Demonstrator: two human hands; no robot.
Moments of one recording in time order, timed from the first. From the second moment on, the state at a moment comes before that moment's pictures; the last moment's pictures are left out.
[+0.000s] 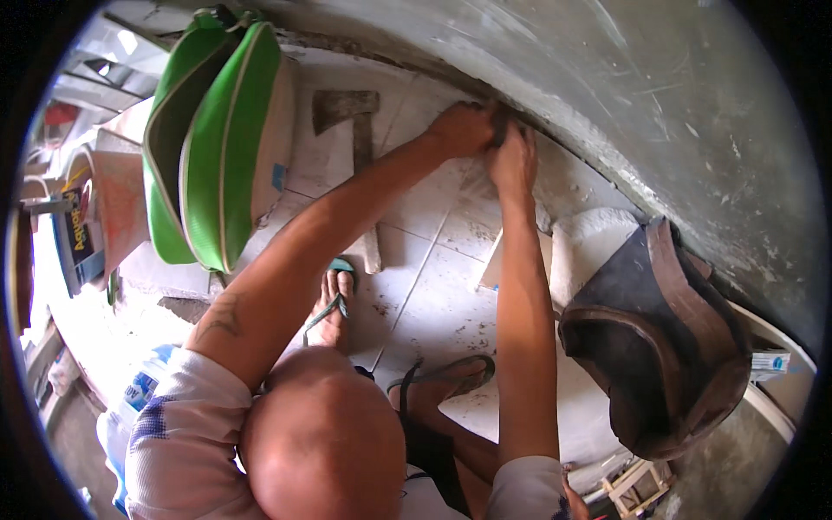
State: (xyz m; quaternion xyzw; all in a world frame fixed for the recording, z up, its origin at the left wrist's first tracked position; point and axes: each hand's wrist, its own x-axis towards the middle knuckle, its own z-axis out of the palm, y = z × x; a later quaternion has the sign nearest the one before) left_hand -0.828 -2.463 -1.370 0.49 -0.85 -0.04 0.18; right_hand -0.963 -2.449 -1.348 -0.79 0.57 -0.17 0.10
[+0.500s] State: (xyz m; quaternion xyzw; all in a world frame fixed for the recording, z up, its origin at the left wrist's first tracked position) left_hand -0.783 -2.347 -1.285 0.58 -0.60 -0.29 0.46; right_hand -0.842 -2.267 -1.305 -0.73 0.61 -0.23 0.22
